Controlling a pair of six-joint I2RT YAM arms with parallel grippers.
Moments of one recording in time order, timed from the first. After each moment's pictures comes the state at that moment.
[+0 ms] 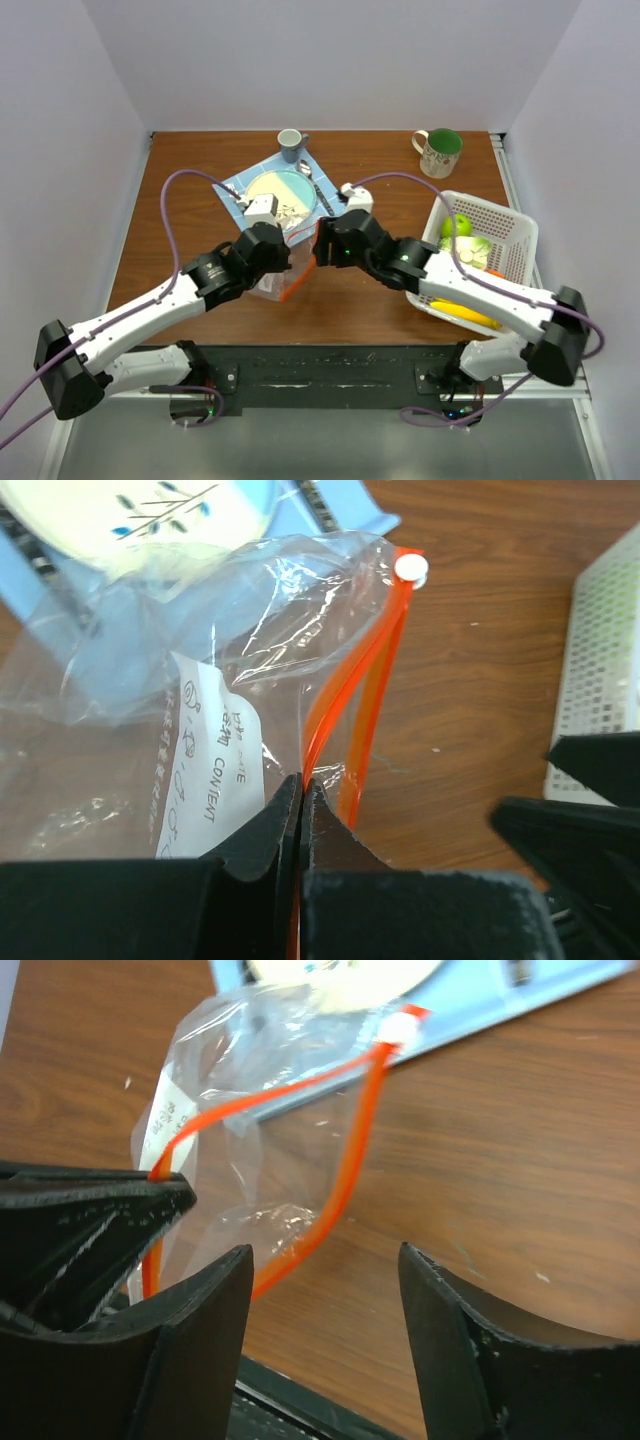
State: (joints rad) left arm -0.87 1.08 0.89 -0.46 -0.45 -0.72; right arm 0.98 1.34 1.13 -0.42 0.35 0.68
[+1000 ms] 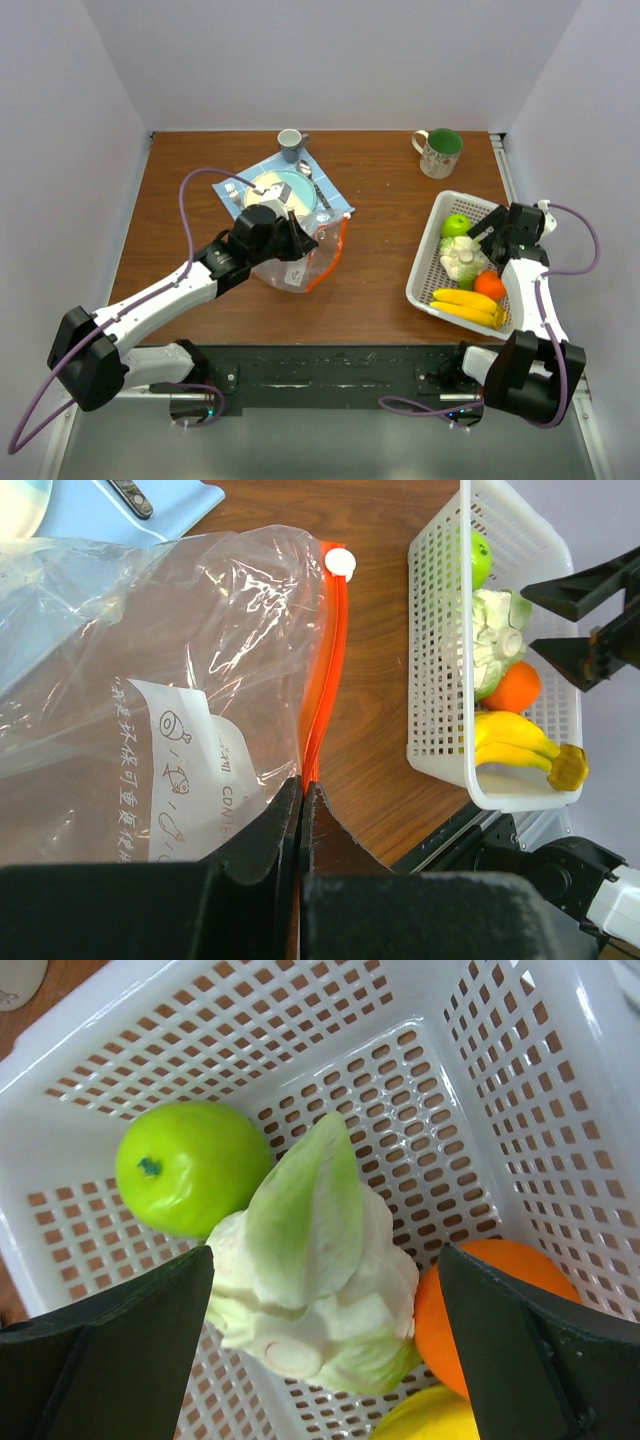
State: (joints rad) left arm -0.71 1.19 0.84 -0.12 0.05 -0.75; right arm -0.29 1.13 0.77 -0.44 0.16 0.59
